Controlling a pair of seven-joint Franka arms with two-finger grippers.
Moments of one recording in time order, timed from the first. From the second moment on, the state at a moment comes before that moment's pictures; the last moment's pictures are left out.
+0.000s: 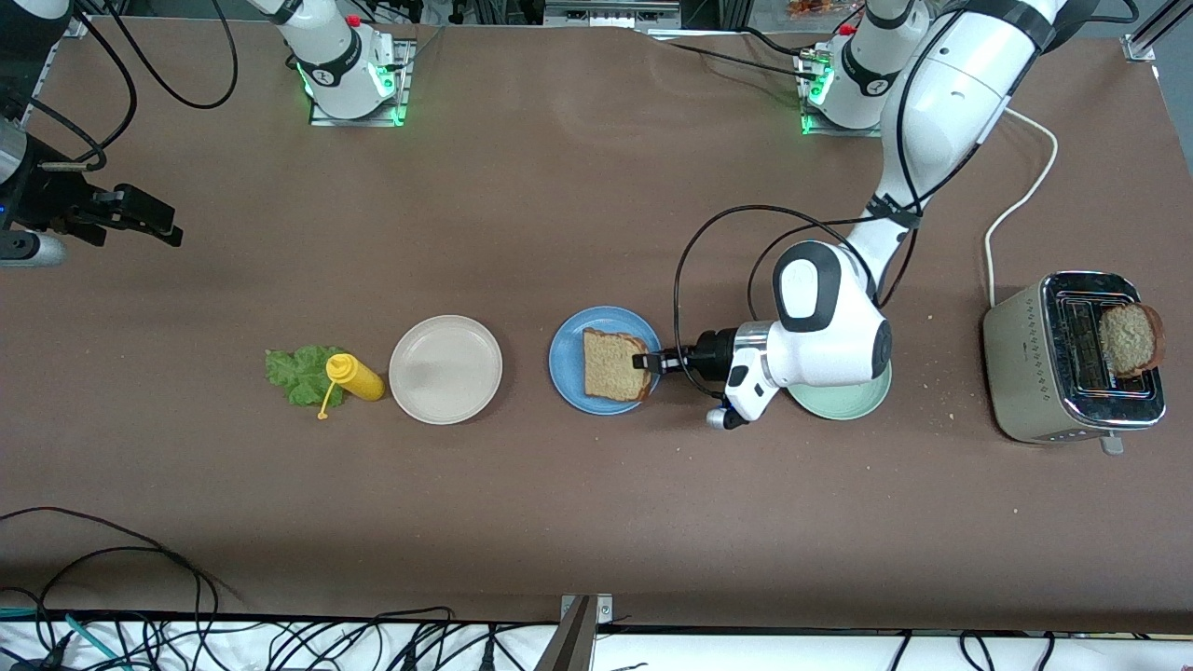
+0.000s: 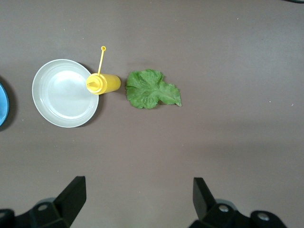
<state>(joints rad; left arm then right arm) -0.12 0.73 -0.37 -1.56 -0.89 2.27 -0.10 0.08 0.02 -0.09 -1.65 0.03 1.63 -0.01</state>
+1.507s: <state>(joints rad) 0.04 0.59 -0.36 -1.67 -0.55 2.27 0.29 0.08 0.02 -0.09 -1.65 0.03 1.63 -0.01</state>
